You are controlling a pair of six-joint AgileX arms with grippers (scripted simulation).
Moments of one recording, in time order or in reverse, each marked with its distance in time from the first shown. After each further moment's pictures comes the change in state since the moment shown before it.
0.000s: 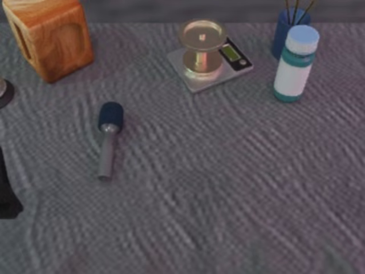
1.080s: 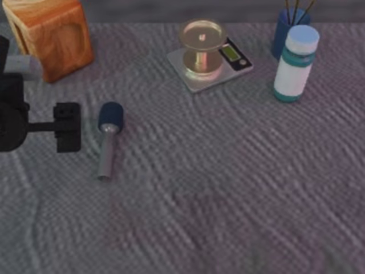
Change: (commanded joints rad) left arm -0.256 1.217 0.874 -0.643 -0.048 -0.229; right arm 0.000 0.000 0.000 0.000 0.000 0.000
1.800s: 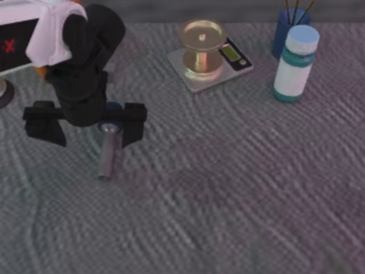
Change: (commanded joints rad) left arm -0.151 0.679 0.530 -0.358 -0.026 -0.135; right arm 0.000 0.000 0.000 0.000 0.000 0.000
